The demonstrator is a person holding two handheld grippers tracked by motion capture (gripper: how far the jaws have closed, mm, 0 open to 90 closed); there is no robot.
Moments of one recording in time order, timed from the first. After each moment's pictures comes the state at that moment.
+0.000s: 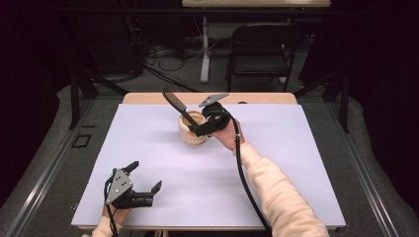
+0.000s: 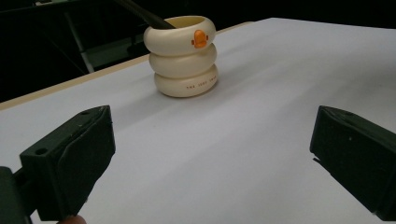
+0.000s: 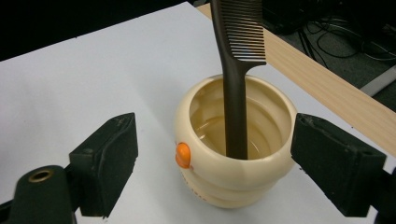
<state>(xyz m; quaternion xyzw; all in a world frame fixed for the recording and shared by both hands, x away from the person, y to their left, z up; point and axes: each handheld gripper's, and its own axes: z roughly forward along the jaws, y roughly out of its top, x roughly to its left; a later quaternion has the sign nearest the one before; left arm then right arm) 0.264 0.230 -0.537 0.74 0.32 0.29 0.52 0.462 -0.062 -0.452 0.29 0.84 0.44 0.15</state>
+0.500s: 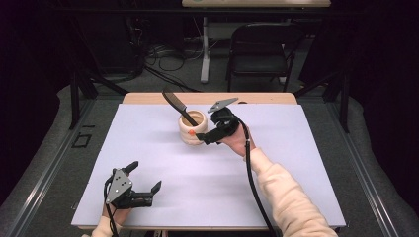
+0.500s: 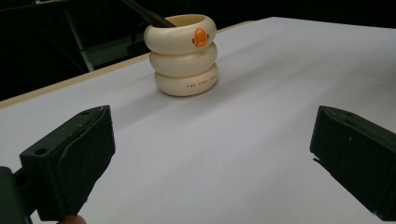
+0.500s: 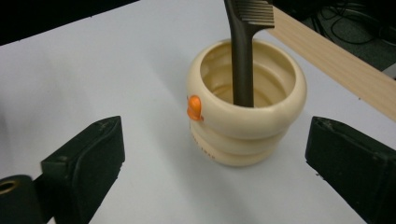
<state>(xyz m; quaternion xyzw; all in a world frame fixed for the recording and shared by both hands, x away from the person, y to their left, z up) 0.264 0.230 -0.537 0.74 0.32 0.29 0.52 0.445 -0.087 -0.455 0.28 0.85 0.42 0.12</state>
